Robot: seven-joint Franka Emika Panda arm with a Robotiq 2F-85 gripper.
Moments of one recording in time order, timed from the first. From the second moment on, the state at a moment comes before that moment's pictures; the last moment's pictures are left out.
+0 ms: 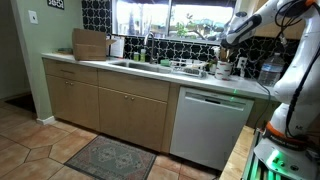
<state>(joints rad) -0.46 0.05 -0.42 -1.90 -0.52 2.73 0.88</state>
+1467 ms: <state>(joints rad) -0.46 -0.01 -0.44 -1.75 -0.87 2.68 1.29</state>
